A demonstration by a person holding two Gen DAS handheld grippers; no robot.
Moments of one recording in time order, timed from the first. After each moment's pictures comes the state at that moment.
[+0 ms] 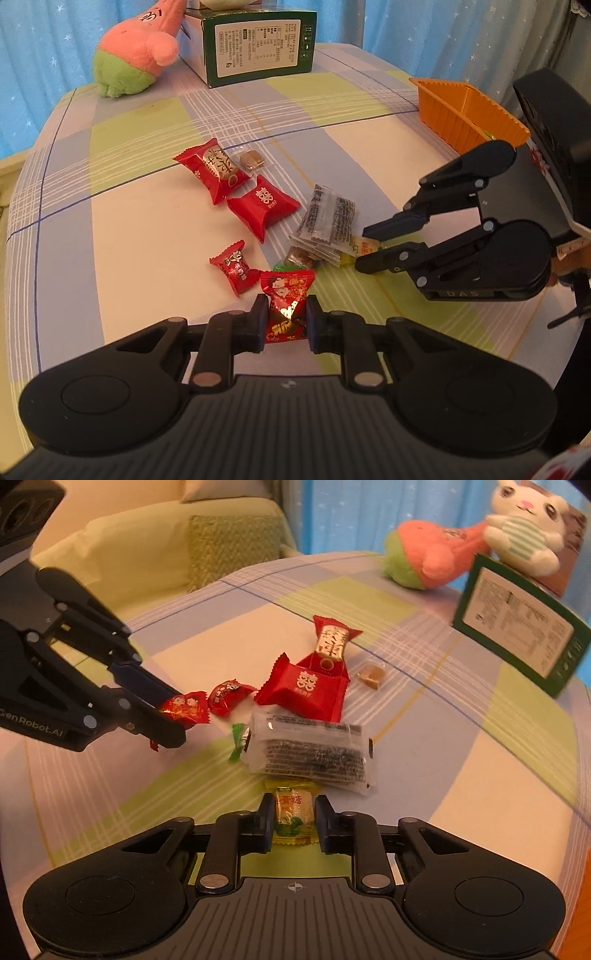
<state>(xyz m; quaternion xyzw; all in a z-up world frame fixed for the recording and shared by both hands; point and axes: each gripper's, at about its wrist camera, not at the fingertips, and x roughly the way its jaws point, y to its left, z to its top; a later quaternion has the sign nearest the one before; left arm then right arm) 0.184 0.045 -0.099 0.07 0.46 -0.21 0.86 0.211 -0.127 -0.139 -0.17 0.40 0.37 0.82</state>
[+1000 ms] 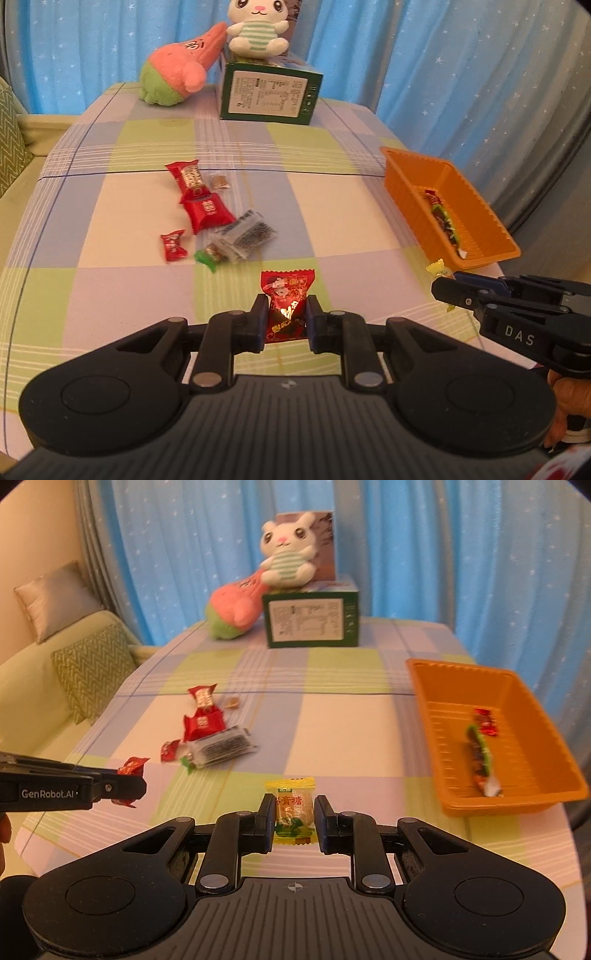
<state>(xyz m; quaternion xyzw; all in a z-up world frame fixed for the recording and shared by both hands) 0.085 -0.015 -0.027 -0.06 0.43 -0.14 0.89 0.067 -0.228 -0.033 0.03 0.37 0.12 0.92</state>
